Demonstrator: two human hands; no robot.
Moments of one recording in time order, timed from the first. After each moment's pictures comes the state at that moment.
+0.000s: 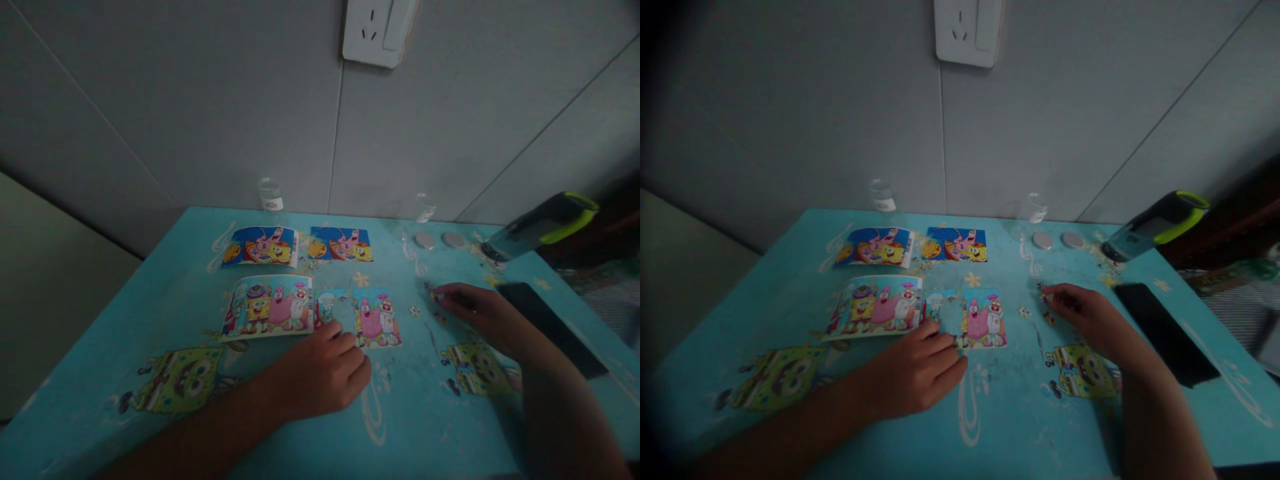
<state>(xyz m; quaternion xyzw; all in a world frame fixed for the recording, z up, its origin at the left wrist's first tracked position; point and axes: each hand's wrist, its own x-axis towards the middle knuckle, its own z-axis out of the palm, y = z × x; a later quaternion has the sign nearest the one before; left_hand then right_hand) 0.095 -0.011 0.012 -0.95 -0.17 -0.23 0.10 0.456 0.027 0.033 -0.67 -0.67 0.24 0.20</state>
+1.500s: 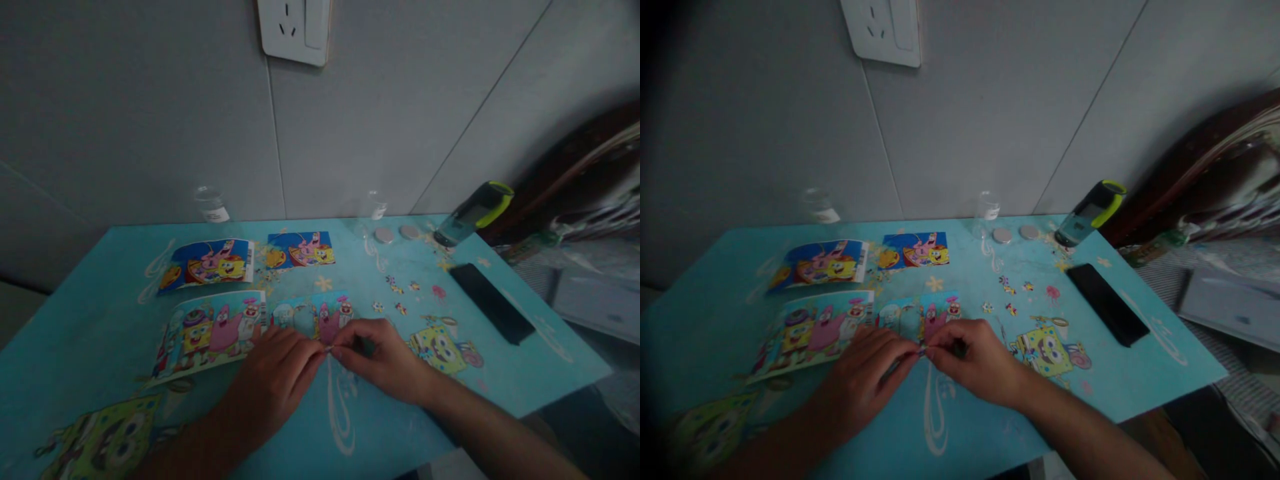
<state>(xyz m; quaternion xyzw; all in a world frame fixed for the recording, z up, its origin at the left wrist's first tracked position) 0.093 -0.010 0.004 -0.88 -0.31 -0.34 -0.11 0.319 -0.021 0.032 -0.46 -0.66 0.49 0.34</state>
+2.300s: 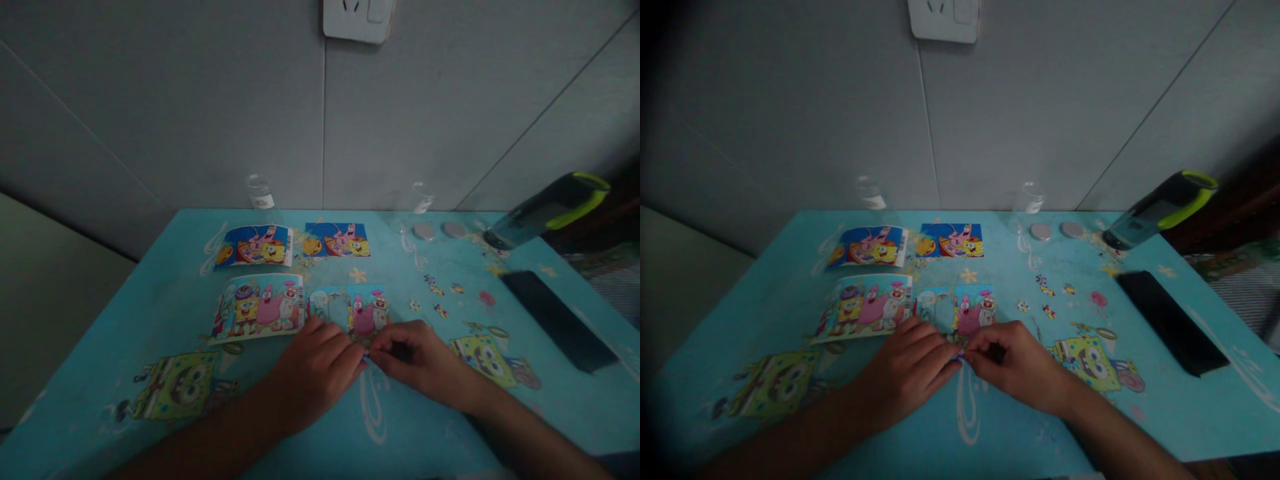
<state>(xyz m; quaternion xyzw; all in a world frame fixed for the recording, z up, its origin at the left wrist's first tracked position) 0.097 -0.020 0.010 -0.91 -0.28 -0.30 -0.02 0.332 -0.023 0.023 -0.45 -0.69 0.51 0.22</state>
